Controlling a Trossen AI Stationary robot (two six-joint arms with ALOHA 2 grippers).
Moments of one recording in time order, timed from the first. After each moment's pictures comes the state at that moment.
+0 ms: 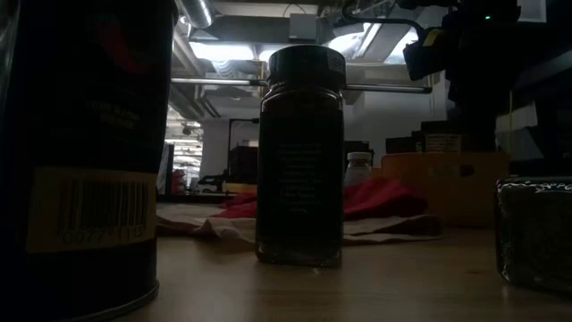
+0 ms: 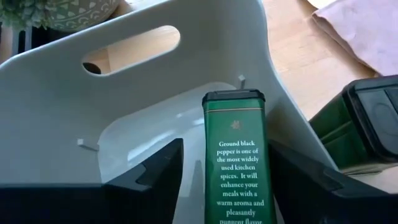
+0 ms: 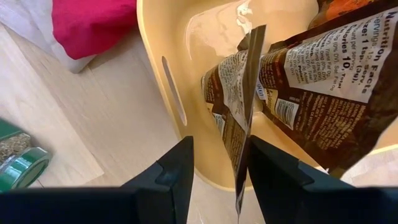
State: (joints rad) left arm -0.80 1.57 0.72 -1.14 -0.65 -2.13; right arm 0.20 1.46 1.07 -1.06 0.06 0.65
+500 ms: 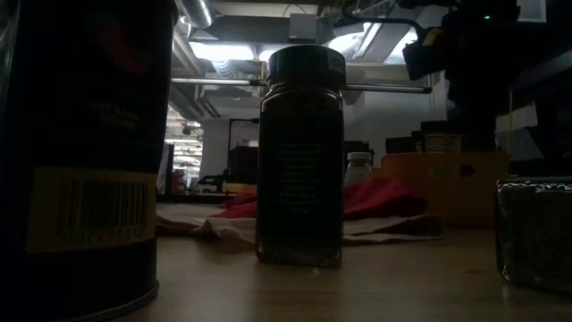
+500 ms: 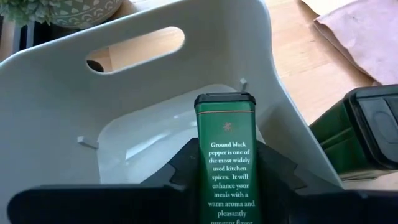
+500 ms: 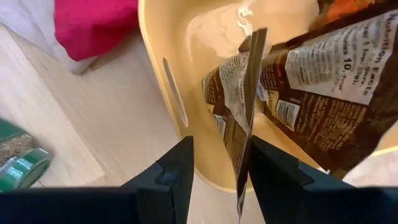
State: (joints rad) left arm -0.80 1.56 0.72 -1.14 -0.65 -2.17; right arm 0.20 1.46 1.07 -1.06 0.06 0.65
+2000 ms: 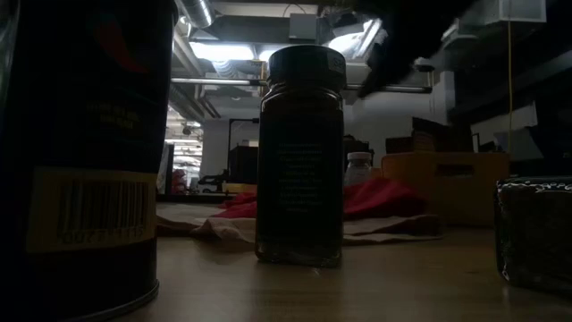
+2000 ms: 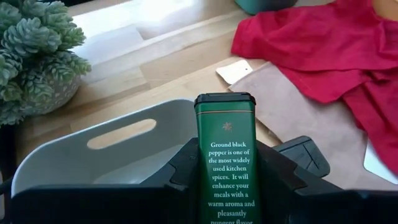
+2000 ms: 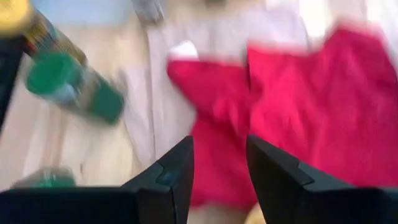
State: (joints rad) left arm -0.80 1.39 0.83 -1.25 -0.88 -1.98; right arm 0.20 1.46 1.07 -0.45 0.06 0.16
